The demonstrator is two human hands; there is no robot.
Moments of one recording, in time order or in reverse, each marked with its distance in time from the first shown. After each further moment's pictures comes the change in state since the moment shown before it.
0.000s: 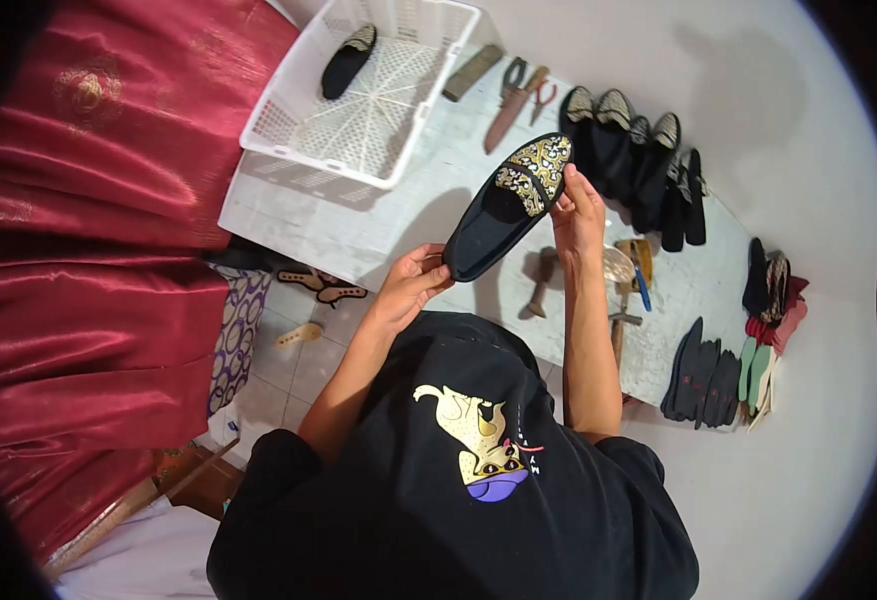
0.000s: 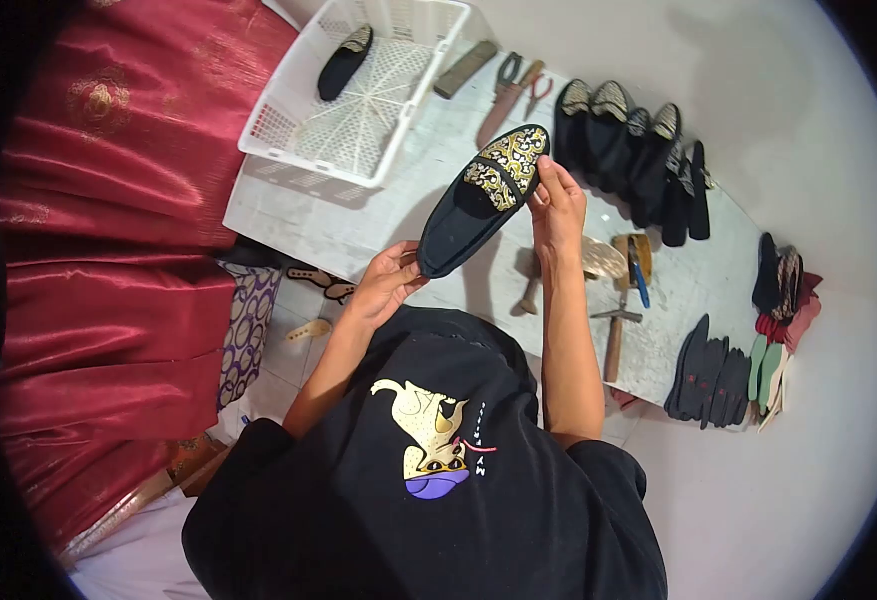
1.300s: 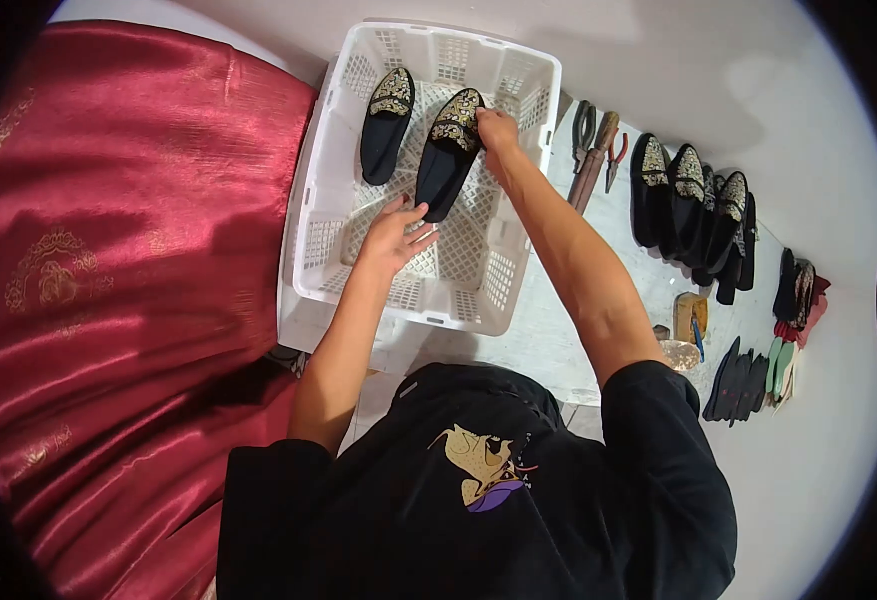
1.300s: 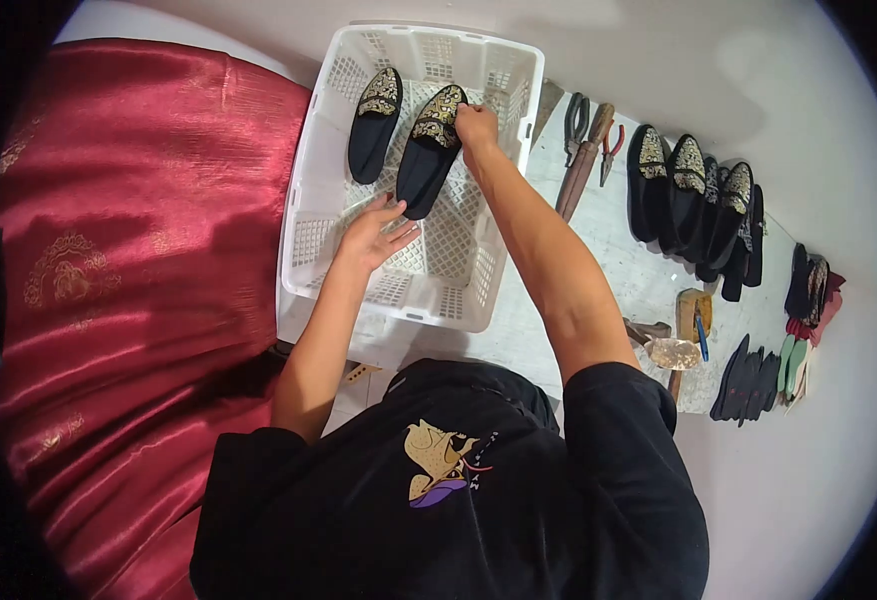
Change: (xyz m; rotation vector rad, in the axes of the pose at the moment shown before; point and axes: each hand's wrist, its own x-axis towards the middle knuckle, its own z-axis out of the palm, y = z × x) left_hand 0.242 0.239 -0.178 -0.008 0.428 -0.399; right_hand 0.351 0.225 0.217 -0.484 0.368 0.187
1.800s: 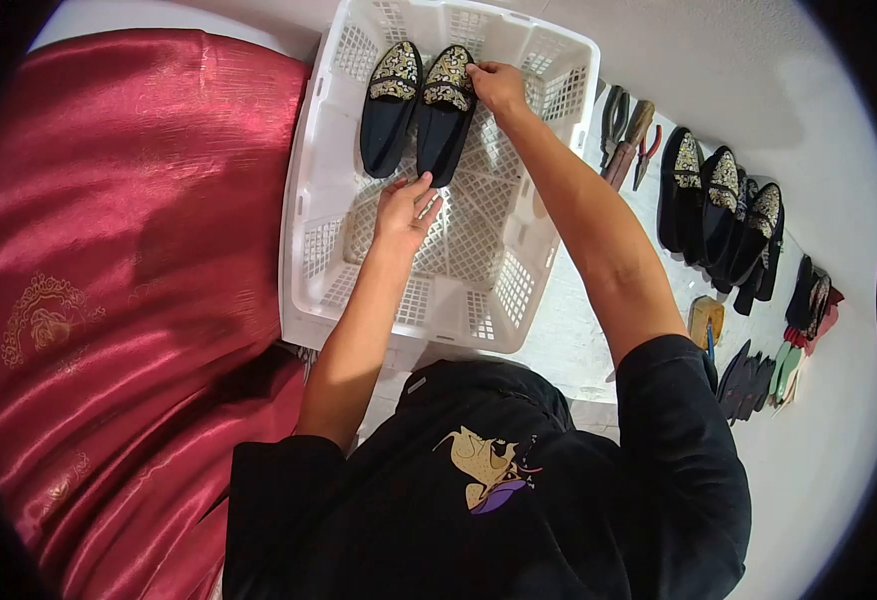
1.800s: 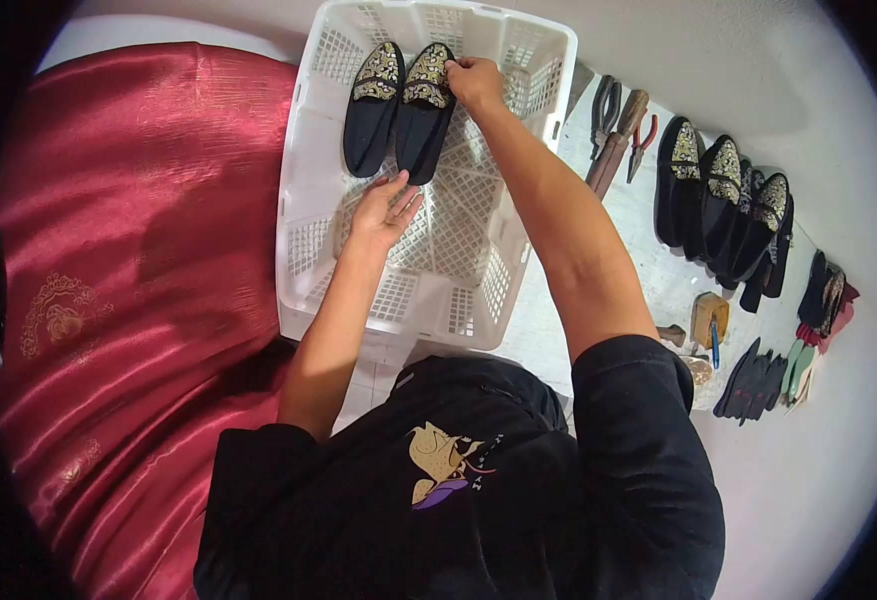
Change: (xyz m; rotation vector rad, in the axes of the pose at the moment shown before) left_hand 0.057 0.008 0.012 -0.302 0.285 0.038; right_hand 0.084 0.013 0.033 -0.542 -0.052 -0.193
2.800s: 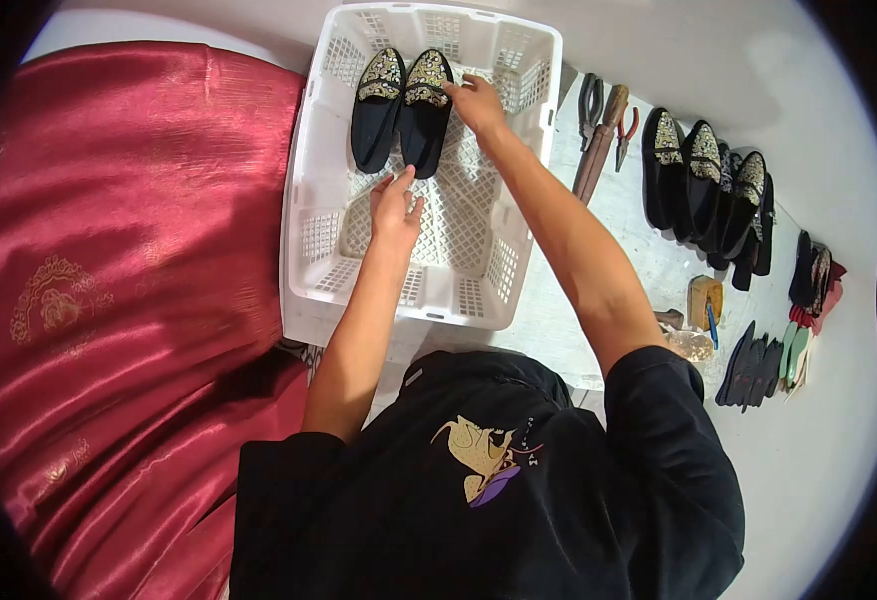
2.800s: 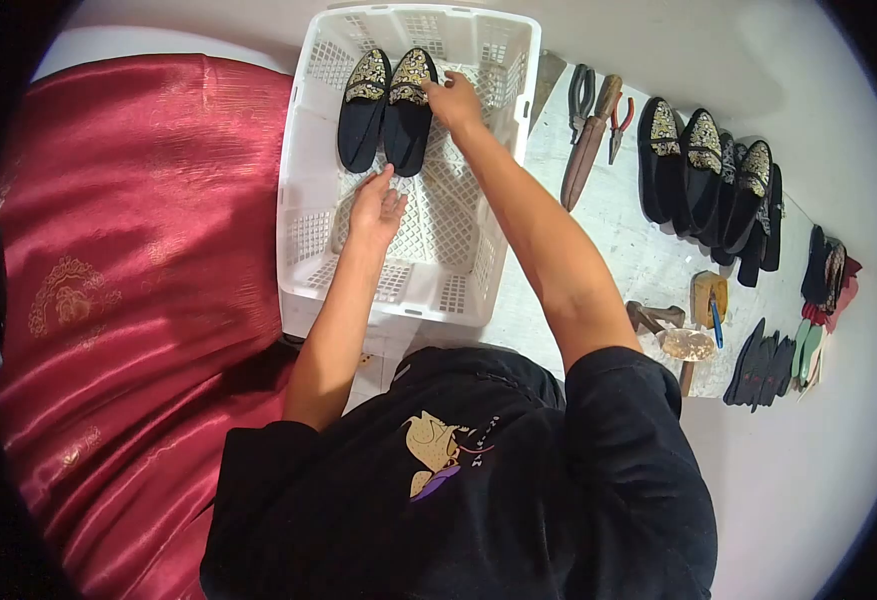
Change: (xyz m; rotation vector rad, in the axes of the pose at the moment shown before) left_hand -0.013 -0.018 -0.001 0.031 0.036 0.150; right_hand -0.078 -0.017 -0.026 0.190 -0.071 0.004
